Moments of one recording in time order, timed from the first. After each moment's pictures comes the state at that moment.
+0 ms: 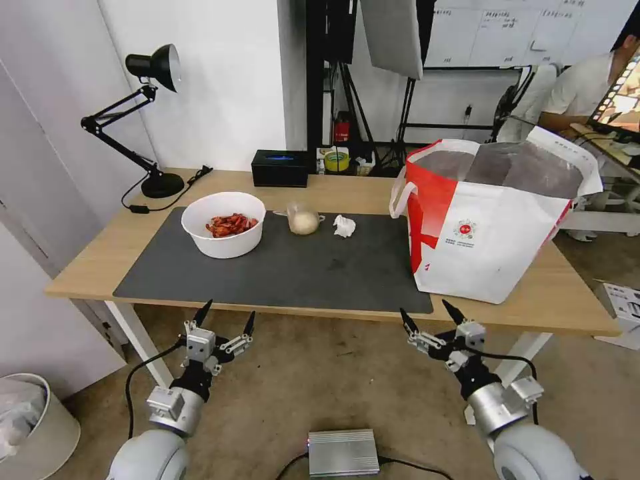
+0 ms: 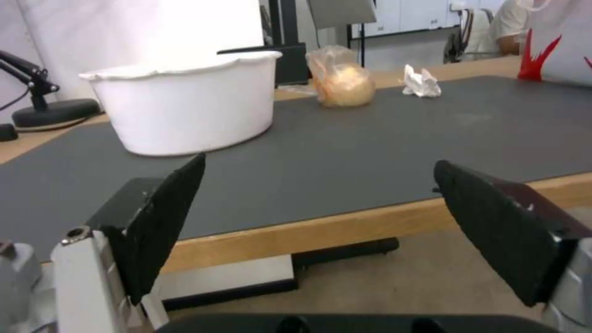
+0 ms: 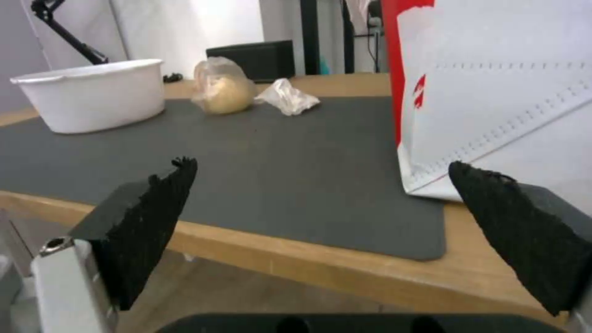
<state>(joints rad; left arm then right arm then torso) 1.56 -1.15 -0.46 -2.00 -0.23 -0.15 -0.02 -1.58 0.93 0.39 2.06 0.58 0.17 0.07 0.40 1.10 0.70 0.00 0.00</state>
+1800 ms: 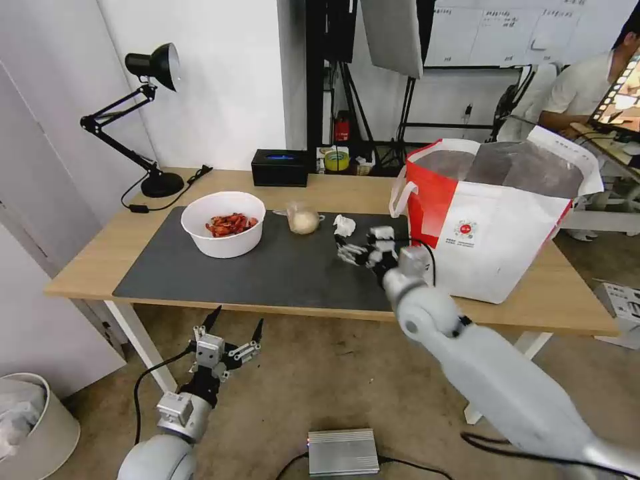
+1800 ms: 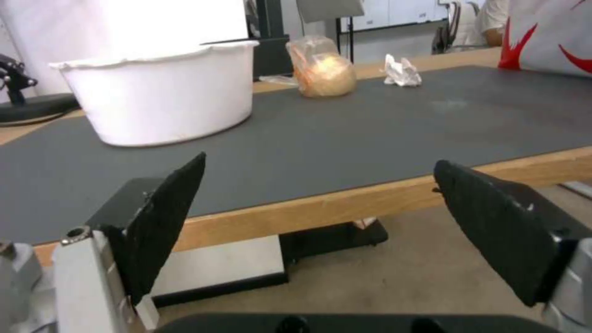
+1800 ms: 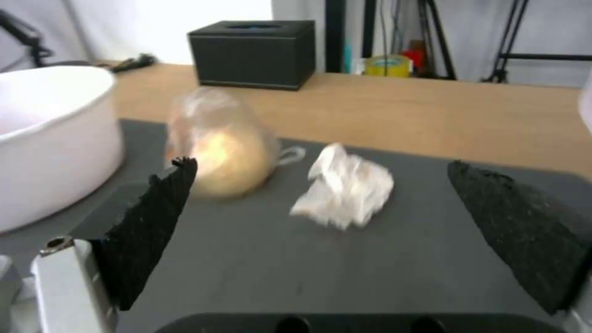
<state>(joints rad) 1.57 -1.16 -0.43 -2.00 -0.19 -0.16 -0.01 -0.51 1.10 -0.23 1.62 0.83 -0.30 0.45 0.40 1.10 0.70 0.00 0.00</state>
